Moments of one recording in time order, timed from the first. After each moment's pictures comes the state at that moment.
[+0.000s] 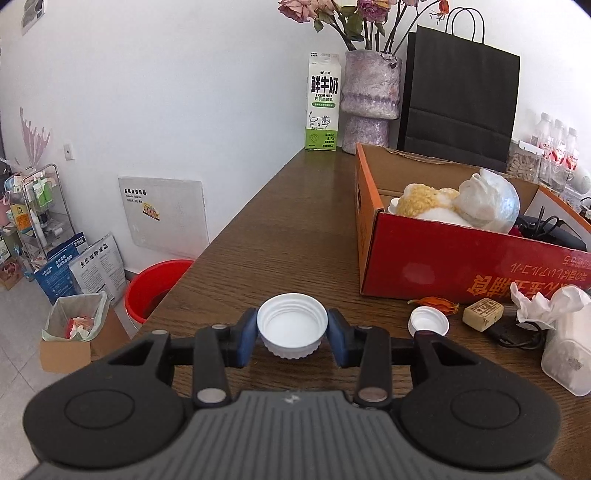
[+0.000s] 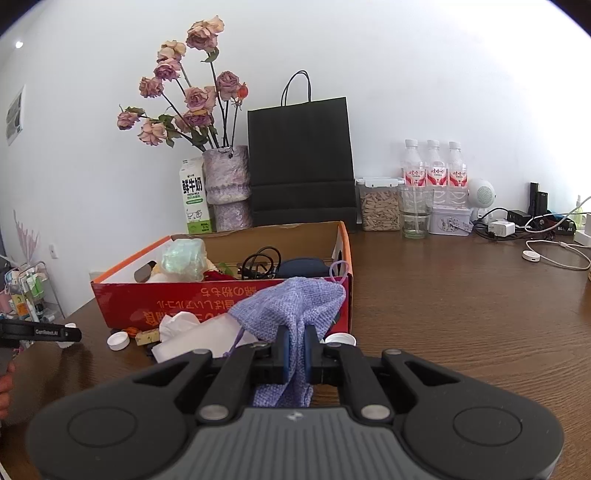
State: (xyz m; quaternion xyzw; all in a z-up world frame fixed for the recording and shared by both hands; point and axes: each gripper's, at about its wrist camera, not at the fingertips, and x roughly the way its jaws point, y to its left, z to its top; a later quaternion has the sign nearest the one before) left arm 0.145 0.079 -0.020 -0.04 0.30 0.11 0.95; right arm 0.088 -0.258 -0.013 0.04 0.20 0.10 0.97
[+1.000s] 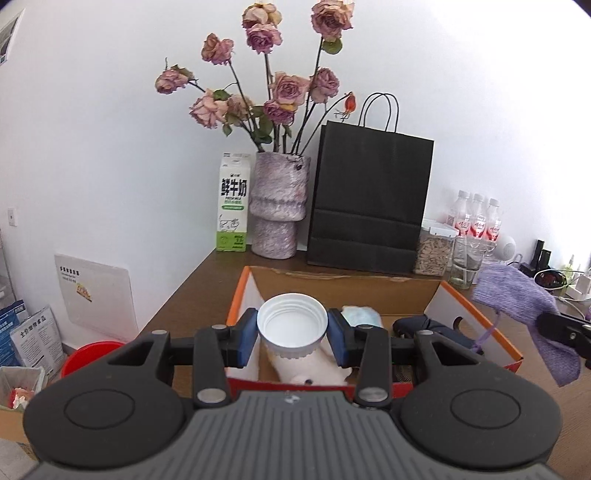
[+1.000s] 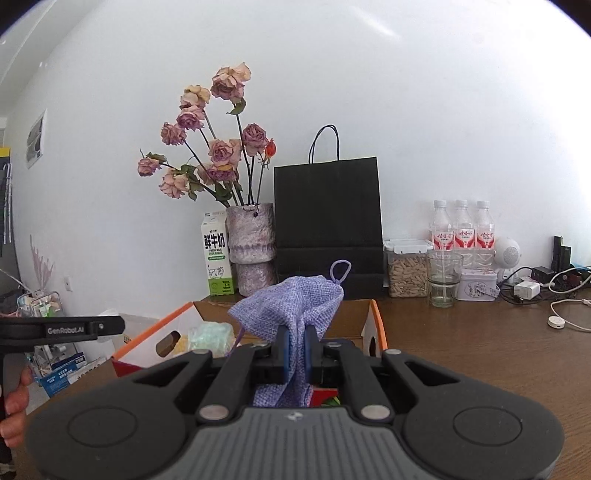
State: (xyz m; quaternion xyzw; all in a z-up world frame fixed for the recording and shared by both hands) left arm 0.170 0.007 0.067 -0.05 0.17 0.00 0.98; right arm 0.124 -0.232 0.046 0.03 0.12 0.13 0.98
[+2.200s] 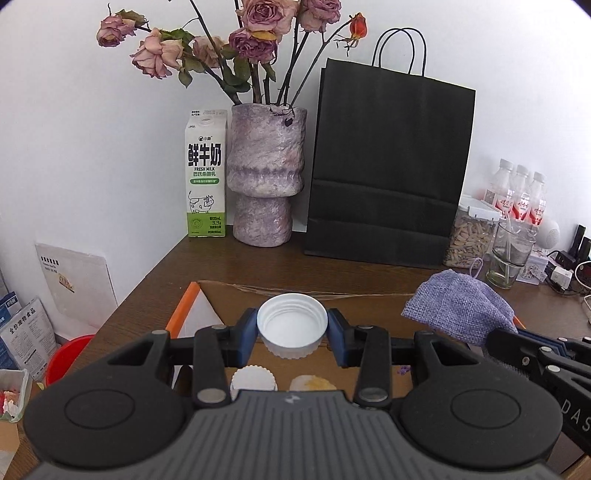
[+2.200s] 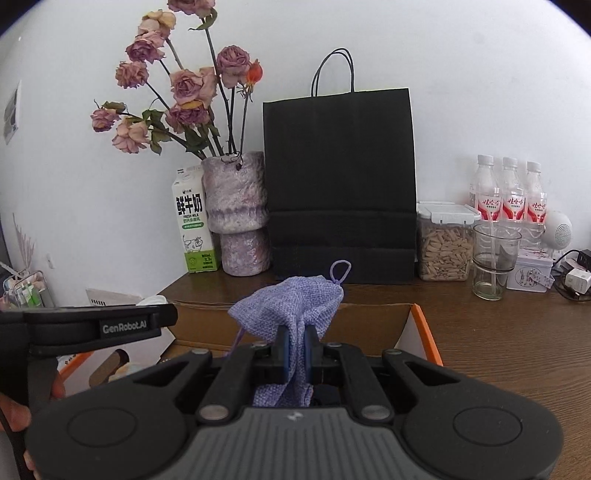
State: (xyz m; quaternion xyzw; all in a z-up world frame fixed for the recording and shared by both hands) left arm 0.331 -0.021 0.043 -0.04 0.24 0.02 0.97; right arm 0.303 -0.196 0.023 0.03 0.21 0.13 0.97
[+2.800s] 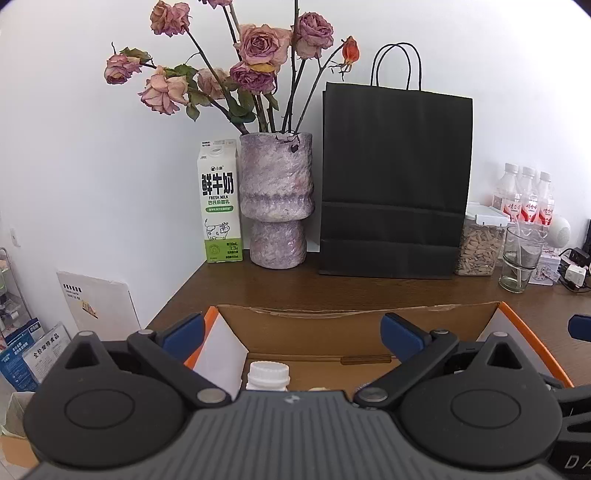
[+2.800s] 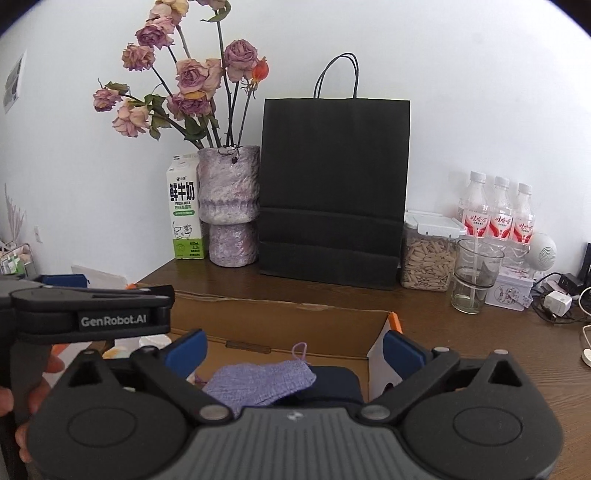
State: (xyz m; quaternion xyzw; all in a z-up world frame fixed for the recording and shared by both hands) left arm 0.317 -0.033 0.058 0.00 0.21 0.05 0.98; right arm 0.295 -0.195 0.038 -0.02 0.22 0.11 0.97
